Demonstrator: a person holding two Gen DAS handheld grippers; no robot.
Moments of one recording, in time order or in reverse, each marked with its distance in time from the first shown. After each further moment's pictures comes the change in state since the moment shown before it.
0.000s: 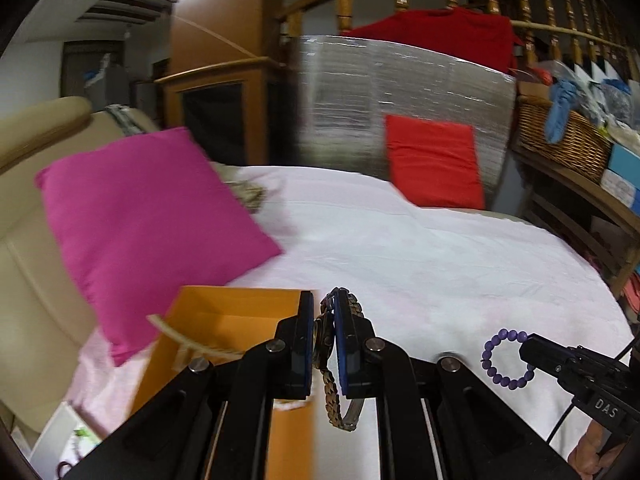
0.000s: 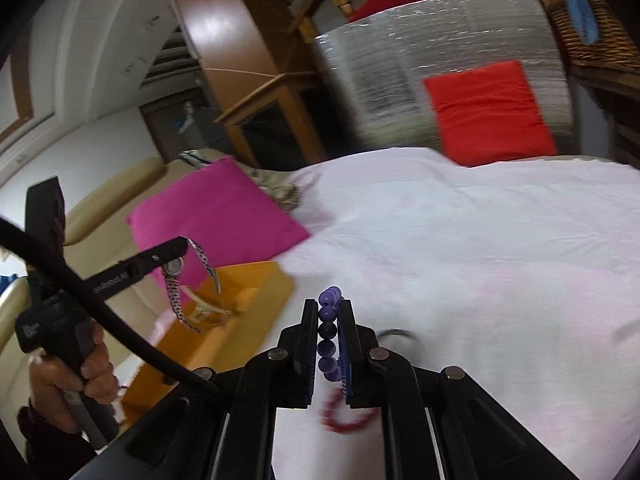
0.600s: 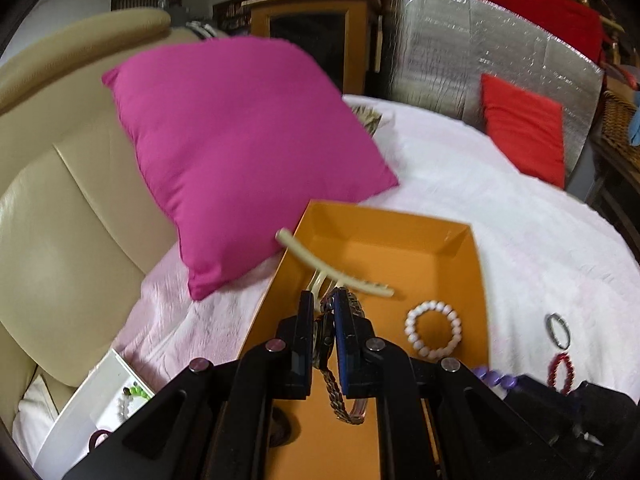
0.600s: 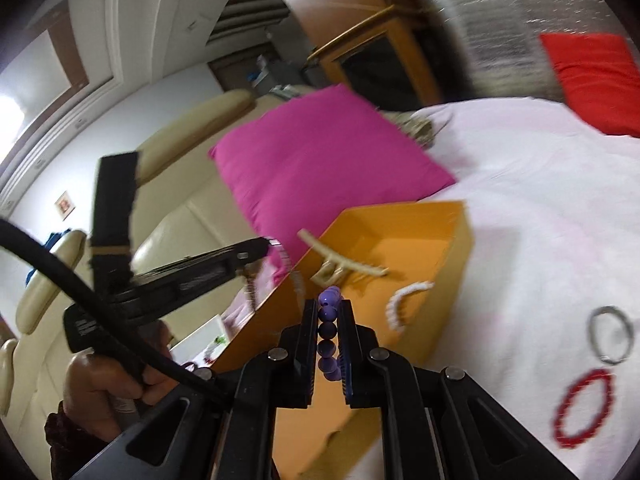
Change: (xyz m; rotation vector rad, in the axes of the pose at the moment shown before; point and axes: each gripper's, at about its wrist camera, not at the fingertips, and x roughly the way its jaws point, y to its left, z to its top) left arm 0.042 0.119 -0.052 -0.131 0.229 0.186; right arm 0.114 0.140 -0.045 -0.082 0.196 0.269
